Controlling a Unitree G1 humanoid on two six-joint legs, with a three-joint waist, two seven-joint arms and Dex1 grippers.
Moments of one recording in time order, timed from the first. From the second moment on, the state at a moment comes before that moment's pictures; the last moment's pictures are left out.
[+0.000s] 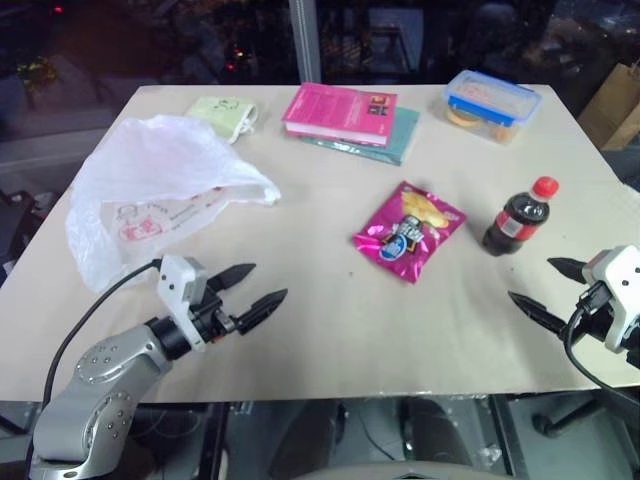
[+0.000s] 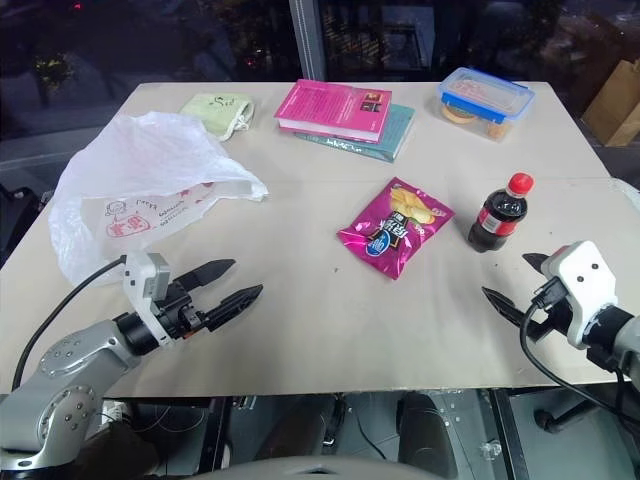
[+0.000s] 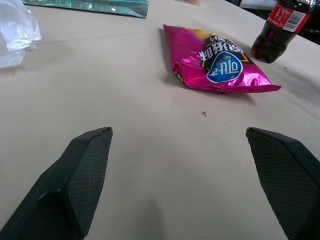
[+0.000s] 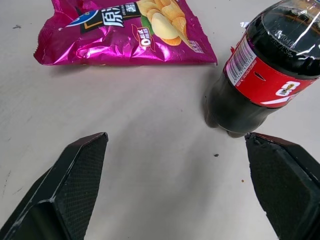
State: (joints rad) left arm 0.20 0.64 0.30 -0.47 -0.69 0.49 -0.74; right arm 0.29 -0.80 -0.49 -0.64 0.52 0.64 0.69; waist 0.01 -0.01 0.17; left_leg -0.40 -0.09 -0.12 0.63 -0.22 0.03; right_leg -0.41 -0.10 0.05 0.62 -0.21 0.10
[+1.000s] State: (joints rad) left arm -0.23 0.94 0.17 0.00 0.23 0.24 -0.30; right arm 0.04 -0.71 -0.21 -0.77 0.59 0.50 0.69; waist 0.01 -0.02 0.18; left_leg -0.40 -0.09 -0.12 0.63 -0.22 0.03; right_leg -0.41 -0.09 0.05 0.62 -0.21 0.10
